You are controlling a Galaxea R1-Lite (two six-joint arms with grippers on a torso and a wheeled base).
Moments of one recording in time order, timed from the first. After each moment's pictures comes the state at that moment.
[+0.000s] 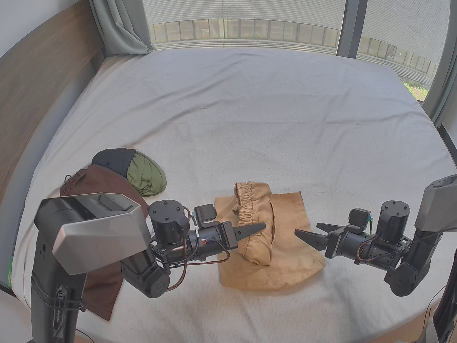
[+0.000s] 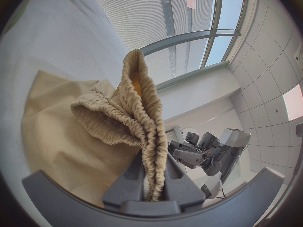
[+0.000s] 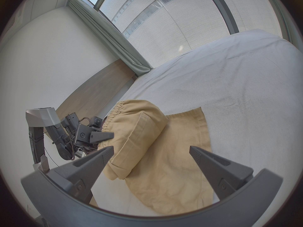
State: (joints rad) left arm -0.56 2.43 -0.86 -1.54 -0.65 -0.86; right arm 0.35 2.11 -0.30 -1.54 0.37 0.35
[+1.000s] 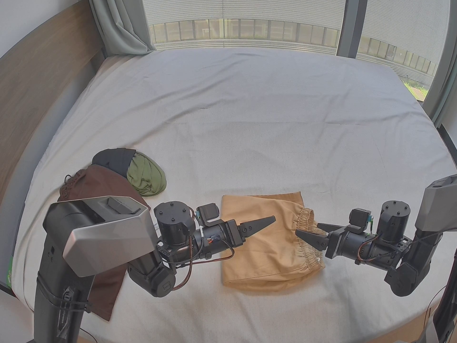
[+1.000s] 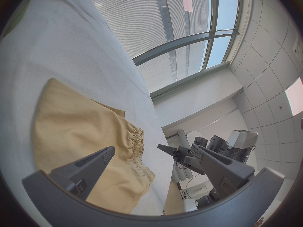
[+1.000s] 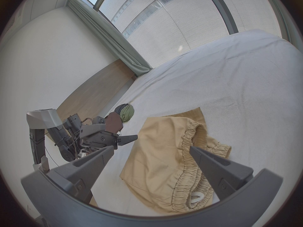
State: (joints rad) left arm -0.57 2.48 -0.91 -1.54 -0.57 -0.83; right arm 0.34 2.11 -0.29 -1.54 0.37 0.35
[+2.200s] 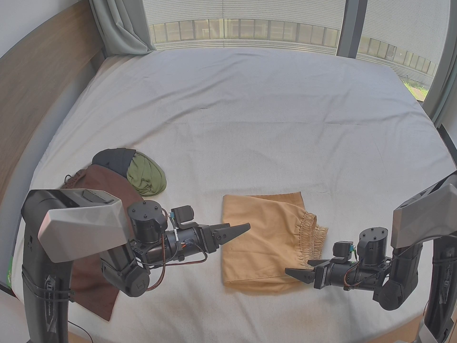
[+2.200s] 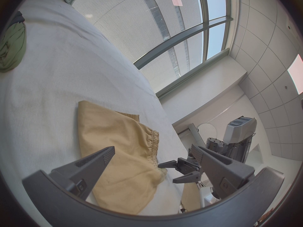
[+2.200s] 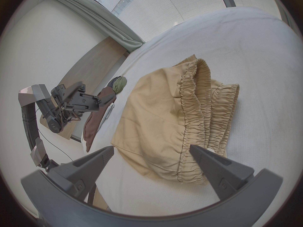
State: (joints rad) left arm -0.47 2.39 -0.73 -1.55 -0.62 -0.63; right arm 0.40 2.30 -0.23 -1.55 0.38 0.35
